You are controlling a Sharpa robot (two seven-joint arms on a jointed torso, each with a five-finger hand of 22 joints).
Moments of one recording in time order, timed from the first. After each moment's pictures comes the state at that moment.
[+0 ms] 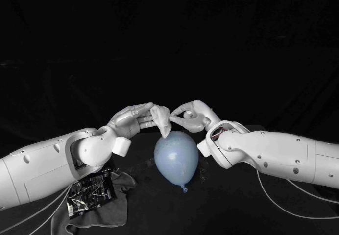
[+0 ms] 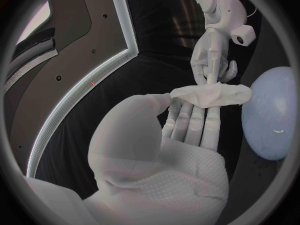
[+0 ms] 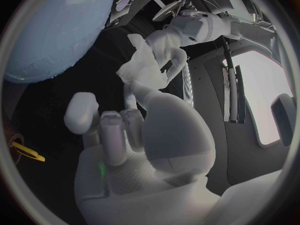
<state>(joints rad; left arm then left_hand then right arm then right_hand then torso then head) 1.24 -0.75 -0.05 1.43 0.22 0.11 0.32 1.42 -0.04 0.67 0.17 0.04 0.70 0.19 0.75 0.56 1.00 0.19 0.07 0.06 0.93 0.16 0.11 0.18 0.16 0.84 0.29 0.10 0.07 1.30 -0.72 -0.16 1.57 -0.73 -0.71 0.13 1.33 -0.02 0.45 0.04 0.05 1.05 0.09 0.36 0.34 1.47 0.03 1.47 1.31 1.47 -0.02 1.56 1.31 0.11 1.29 0.09 1.15 1.31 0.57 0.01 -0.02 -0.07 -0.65</state>
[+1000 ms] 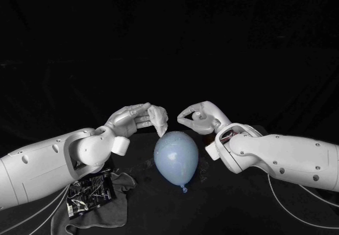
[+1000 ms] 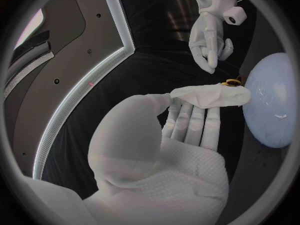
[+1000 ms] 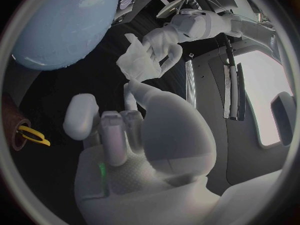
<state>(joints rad) 1.24 -0.75 -0.05 1.42 0.21 0.05 0.33 1.42 -0.04 0.67 0.17 0.04 0.70 0.19 0.76 0.56 1.00 0.19 0.07 0.06 0.93 0.16 0.10 0.18 0.16 0.82 0.29 0.09 0.07 1.30 -0.82 -0.16 1.67 -0.75 -0.76 0.08 1.34 -0.03 0.49 0.02 0.05 1.05 0.09 0.39 0.34 1.47 0.02 1.51 1.31 1.47 -0.03 1.56 1.31 0.10 1.32 0.08 1.19 1.31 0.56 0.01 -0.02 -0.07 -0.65</state>
